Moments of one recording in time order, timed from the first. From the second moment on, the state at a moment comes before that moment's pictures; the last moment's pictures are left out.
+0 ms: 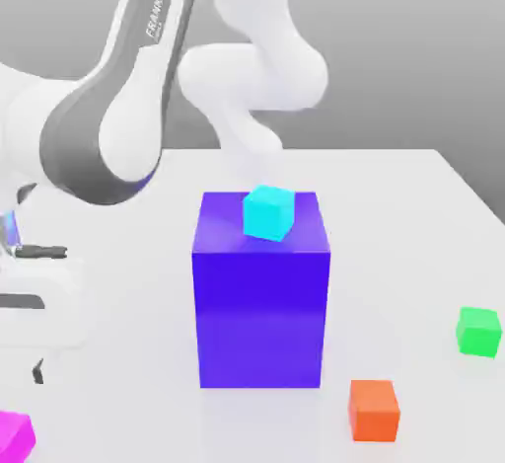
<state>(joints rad) -0.14 0.37 -0.35 -2.17 0.31 2.55 0.23</state>
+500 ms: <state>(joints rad) -0.21 0.58 -0.30 -2.13 0.36 2.66 0.16</state>
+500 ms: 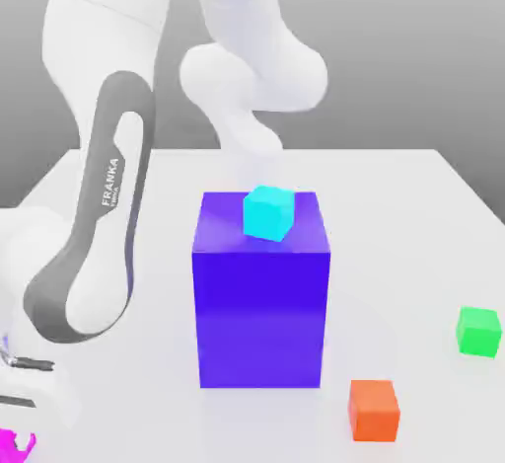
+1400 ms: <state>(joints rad) 0.68 0.20 0.12 -2.57 -0.06 2.77 0.69</state>
